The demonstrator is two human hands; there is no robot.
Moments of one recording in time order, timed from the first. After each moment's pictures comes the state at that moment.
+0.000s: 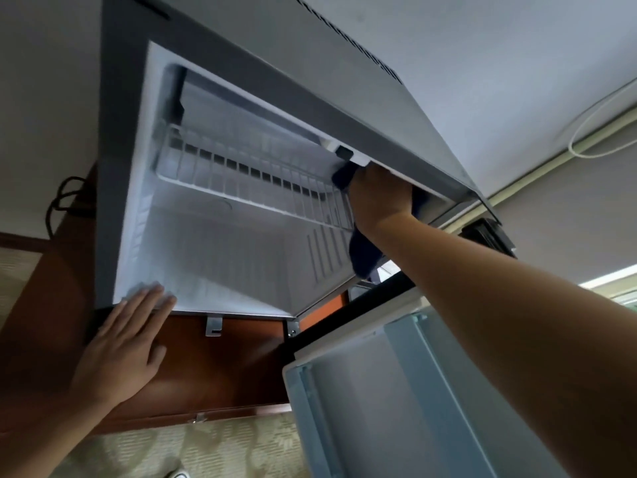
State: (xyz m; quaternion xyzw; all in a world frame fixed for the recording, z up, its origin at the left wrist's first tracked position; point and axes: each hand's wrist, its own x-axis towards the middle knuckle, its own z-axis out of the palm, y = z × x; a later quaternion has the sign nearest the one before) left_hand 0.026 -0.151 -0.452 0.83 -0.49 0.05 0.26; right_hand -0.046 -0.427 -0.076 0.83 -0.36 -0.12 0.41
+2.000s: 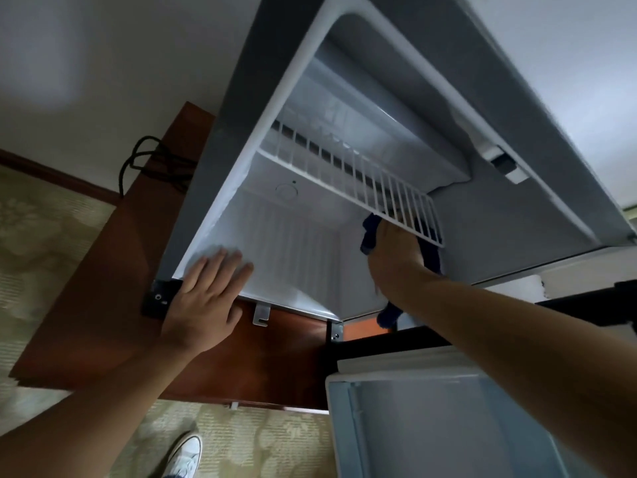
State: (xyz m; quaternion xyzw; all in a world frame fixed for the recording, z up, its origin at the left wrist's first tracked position) left_hand 0.032 -0.200 -0.453 0.87 -0.45 0.09 0.17; right_hand -0.027 -0.426 -0.198 0.75 -0.29 -0.44 0.40
